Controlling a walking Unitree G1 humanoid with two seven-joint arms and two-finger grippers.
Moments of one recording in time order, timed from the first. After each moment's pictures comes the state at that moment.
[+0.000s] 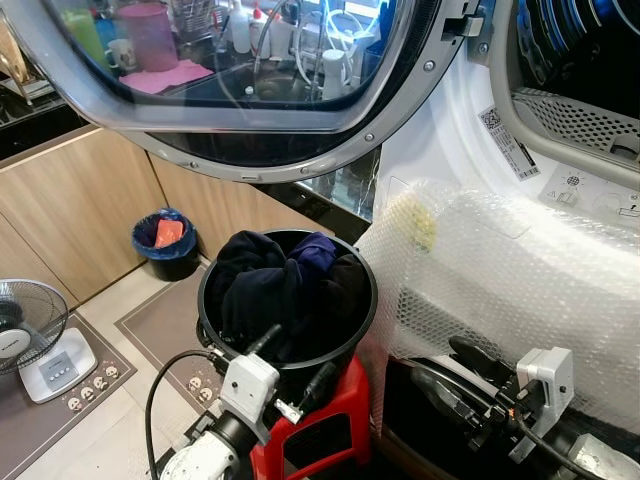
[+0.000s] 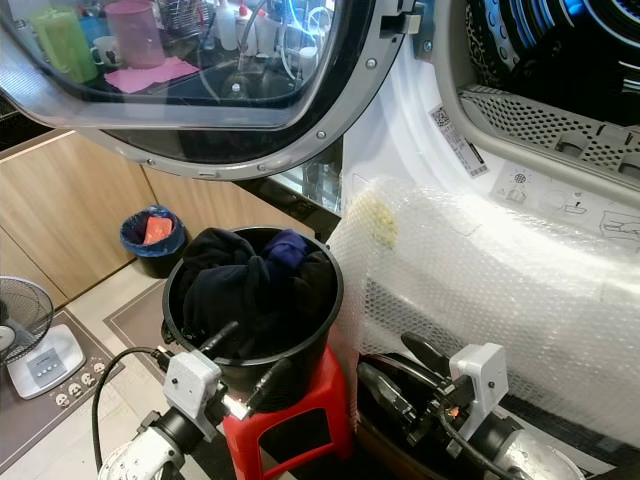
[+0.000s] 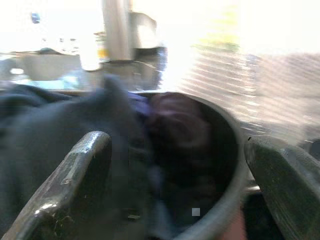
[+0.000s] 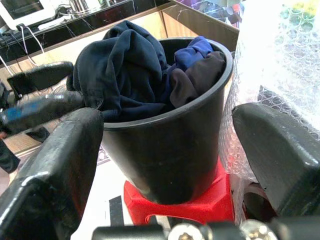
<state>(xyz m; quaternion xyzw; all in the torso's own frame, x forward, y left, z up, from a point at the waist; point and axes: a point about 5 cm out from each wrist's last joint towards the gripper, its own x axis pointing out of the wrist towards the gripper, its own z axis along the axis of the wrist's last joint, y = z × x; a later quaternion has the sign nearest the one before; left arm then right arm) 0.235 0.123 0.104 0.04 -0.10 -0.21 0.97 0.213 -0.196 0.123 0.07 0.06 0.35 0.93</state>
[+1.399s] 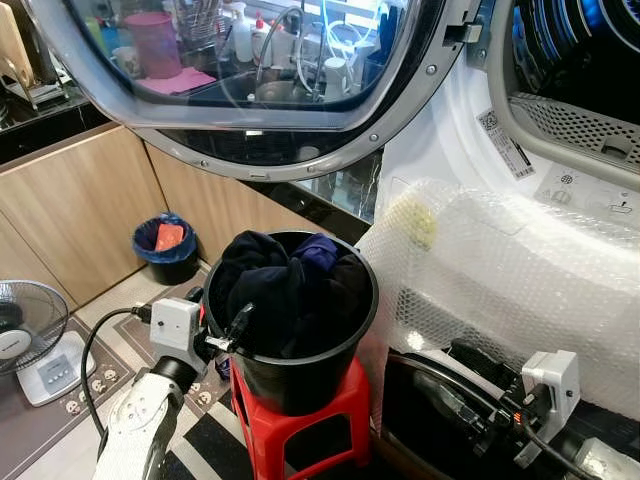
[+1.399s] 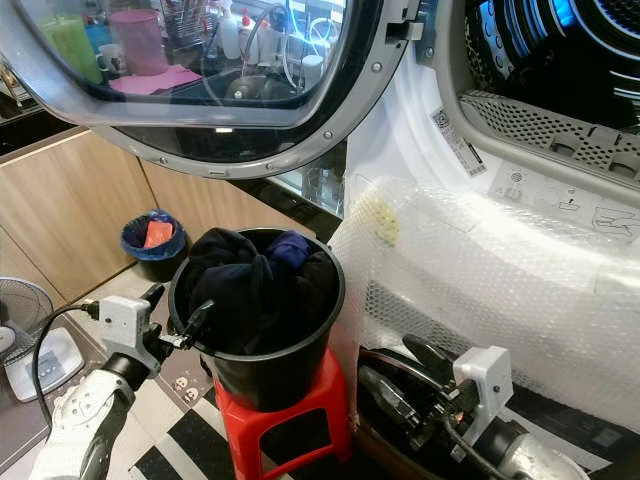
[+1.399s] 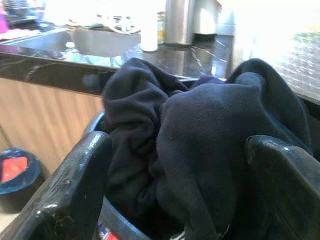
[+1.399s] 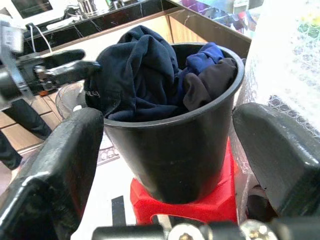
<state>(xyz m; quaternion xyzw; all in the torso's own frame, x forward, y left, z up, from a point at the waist) 0.293 0.190 0.107 0.02 -0.06 -0.15 0.99 0.202 -0.195 0.131 0.06 0.05 0.36 0.93</state>
